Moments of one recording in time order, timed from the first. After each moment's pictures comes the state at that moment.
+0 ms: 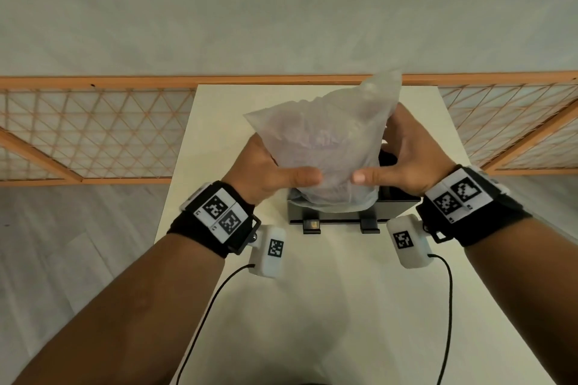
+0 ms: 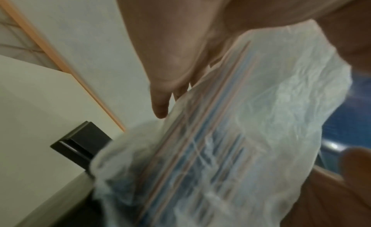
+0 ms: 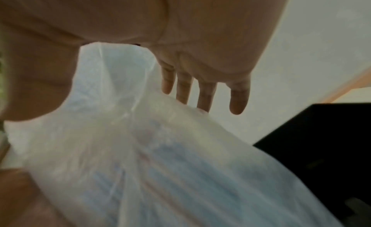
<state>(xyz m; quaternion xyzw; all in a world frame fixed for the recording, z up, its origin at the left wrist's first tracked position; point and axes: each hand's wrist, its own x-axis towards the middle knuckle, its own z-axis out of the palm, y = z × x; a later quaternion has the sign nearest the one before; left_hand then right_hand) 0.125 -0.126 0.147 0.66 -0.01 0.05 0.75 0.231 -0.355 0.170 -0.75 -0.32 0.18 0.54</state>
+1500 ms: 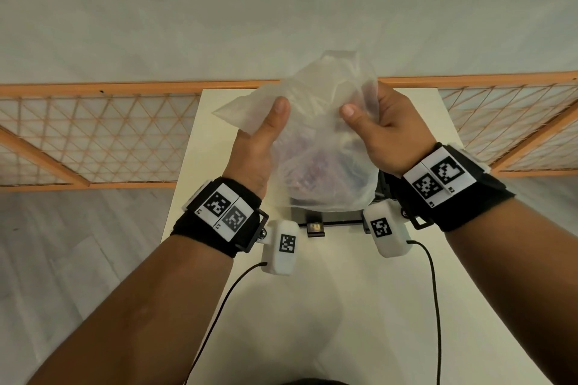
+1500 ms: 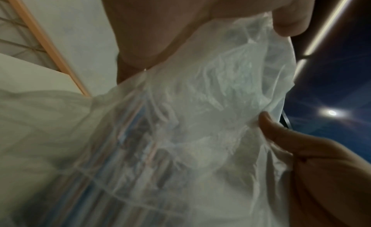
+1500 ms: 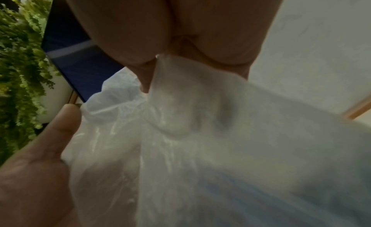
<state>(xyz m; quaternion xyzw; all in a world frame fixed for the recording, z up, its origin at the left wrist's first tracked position) 0.120 -0.139 0.177 0.53 0.08 0.13 0.83 0.213 -0.314 0.202 -0.77 -0.31 0.04 0.56</state>
